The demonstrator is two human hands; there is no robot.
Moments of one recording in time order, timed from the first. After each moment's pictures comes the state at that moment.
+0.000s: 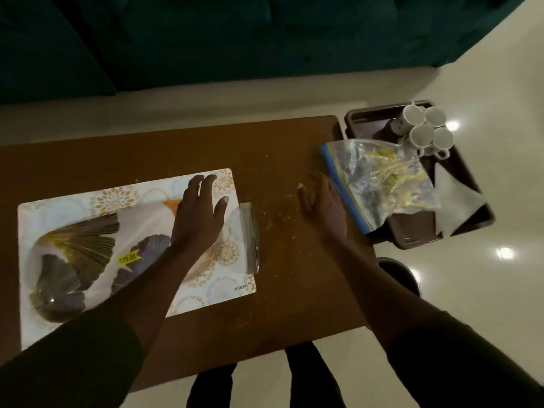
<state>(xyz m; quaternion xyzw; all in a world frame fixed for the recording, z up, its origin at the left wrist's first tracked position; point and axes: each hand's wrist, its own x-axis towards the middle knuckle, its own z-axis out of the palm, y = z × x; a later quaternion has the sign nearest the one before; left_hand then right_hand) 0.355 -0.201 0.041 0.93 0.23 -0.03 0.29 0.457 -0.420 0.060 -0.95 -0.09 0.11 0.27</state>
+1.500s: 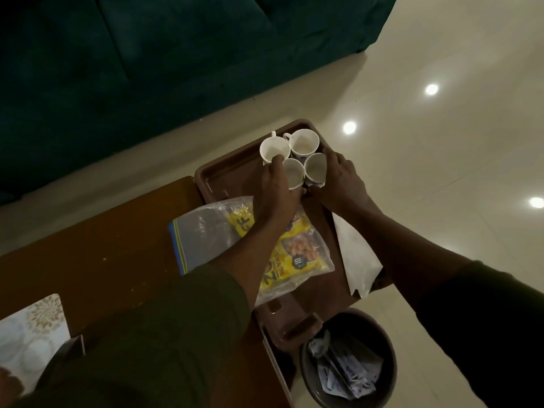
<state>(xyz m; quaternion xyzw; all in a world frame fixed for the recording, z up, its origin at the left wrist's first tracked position) 0.727 -0.590 0.013 0.91 0.14 0.00 0.39 0.764 -0.724 0.013 -0.97 -0.07 0.08 0.23</state>
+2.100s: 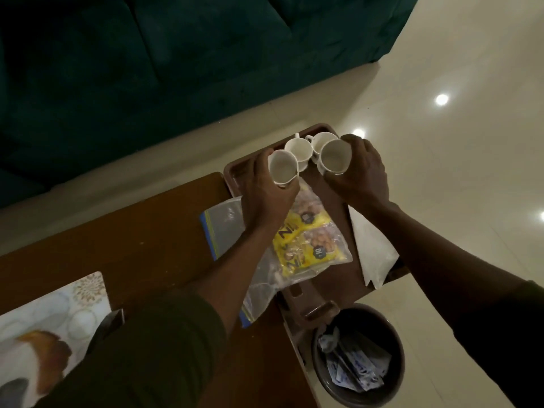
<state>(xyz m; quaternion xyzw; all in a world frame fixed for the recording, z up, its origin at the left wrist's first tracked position) 0.686 -0.542 0.056 0.89 0.16 0.16 0.40 0.740 -0.707 0.071 -0.95 -0.06 -0.03 0.30</state>
